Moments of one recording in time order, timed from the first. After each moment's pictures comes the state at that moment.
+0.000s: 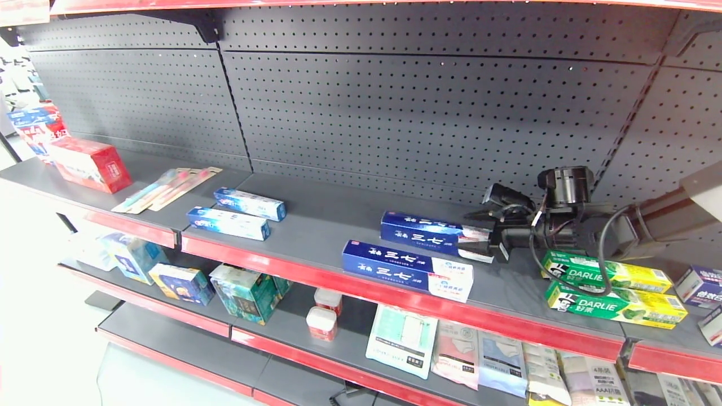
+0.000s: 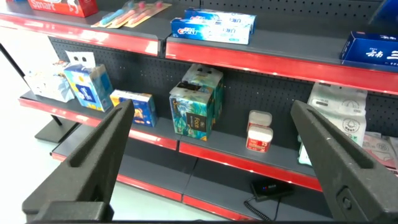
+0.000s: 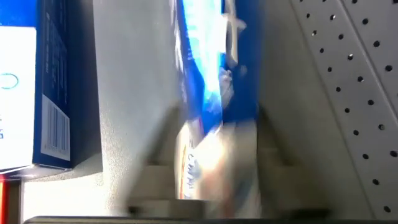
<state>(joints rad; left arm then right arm) 0.00 0.00 0.00 0.00 0.03 0.01 0.10 2.11 -1.13 -0.39 0.63 -0.83</state>
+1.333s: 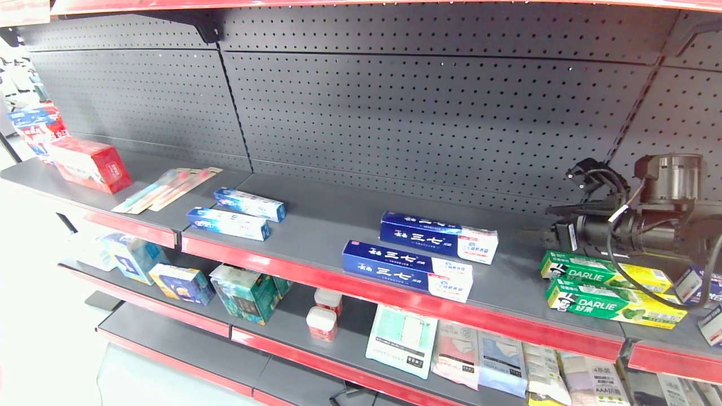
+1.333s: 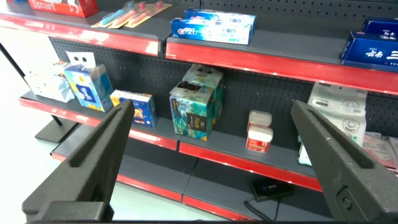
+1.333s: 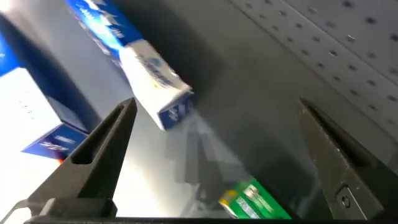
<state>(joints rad) 0.00 0.00 0.00 0.00 0.03 0.01 -0.07 1.81 -0.90 -0.40 0.45 -0.38</state>
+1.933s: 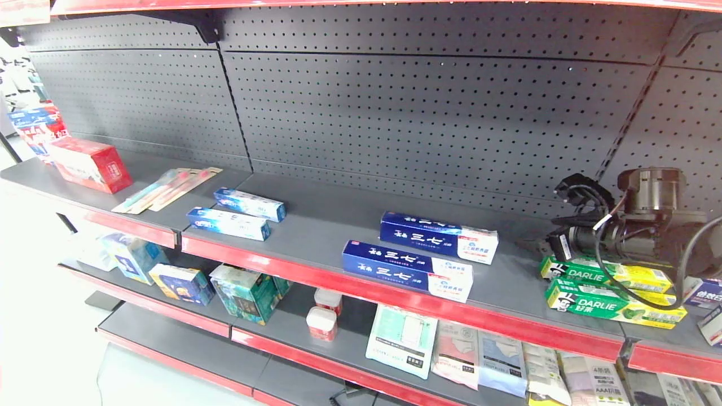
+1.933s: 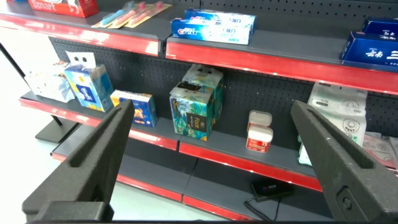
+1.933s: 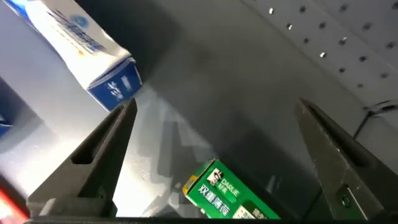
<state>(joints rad) 0.00 0.00 0.00 0.00 0.03 0.01 -0.08 1.90 -0.90 -0.43 0.31 -0.43</state>
